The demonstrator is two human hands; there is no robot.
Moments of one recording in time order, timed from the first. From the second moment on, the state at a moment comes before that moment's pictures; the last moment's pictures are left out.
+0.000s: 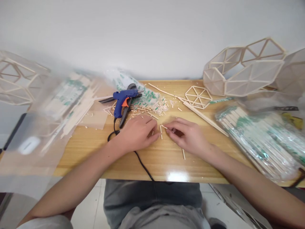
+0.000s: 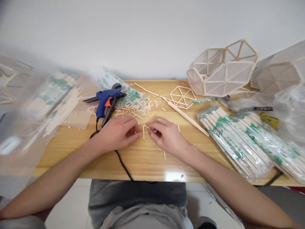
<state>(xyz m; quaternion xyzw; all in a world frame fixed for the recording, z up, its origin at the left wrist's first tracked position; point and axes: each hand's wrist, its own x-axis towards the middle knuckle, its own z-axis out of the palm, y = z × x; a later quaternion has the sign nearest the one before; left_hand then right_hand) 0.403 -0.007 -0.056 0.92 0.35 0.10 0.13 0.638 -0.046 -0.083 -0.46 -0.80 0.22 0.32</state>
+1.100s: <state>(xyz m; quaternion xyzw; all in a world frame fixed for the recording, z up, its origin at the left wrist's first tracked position) 0.403 -0.009 -0.058 0.96 0.27 0.08 0.03 0.635 -0.050 -0.082 -0.47 -0.79 0.23 0.32</state>
